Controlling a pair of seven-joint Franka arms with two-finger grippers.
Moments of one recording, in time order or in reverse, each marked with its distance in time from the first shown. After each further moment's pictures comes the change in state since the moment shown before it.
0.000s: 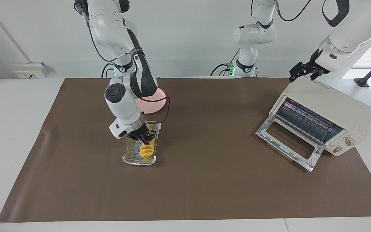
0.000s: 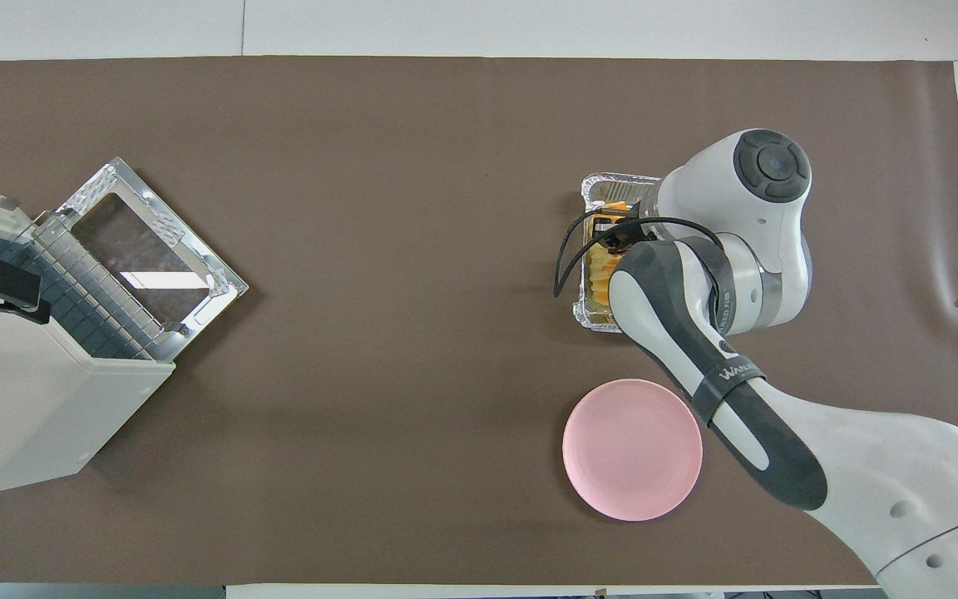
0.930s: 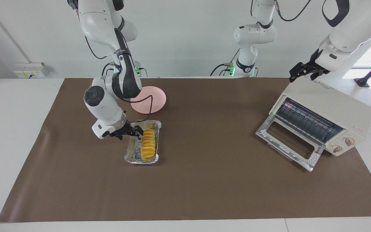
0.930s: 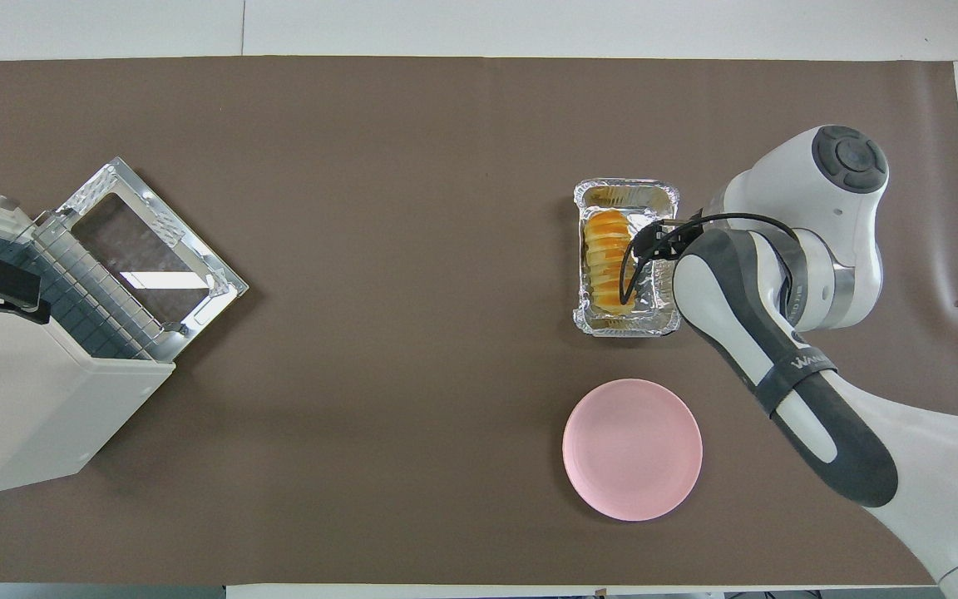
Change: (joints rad) left arm 0.000 0.000 0.000 0.000 0.000 0.000 0.000; right arm -0.100 -0.054 -0.009 -0.070 -0.001 -0.095 -0.153
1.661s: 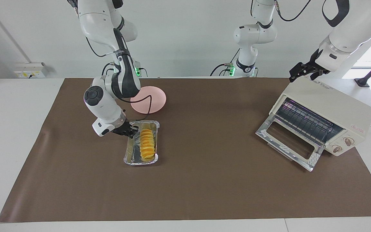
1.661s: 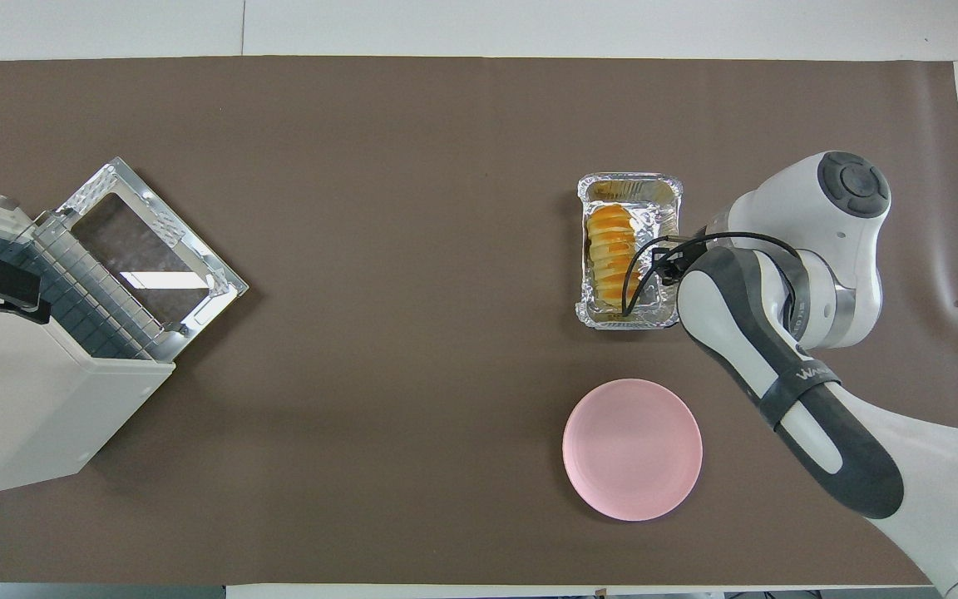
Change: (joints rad) left arm 0.000 0.000 0.000 0.000 0.000 0.000 0.000; right arm -0.008 -0.029 0.007 -0.049 0.041 0.032 -0.001
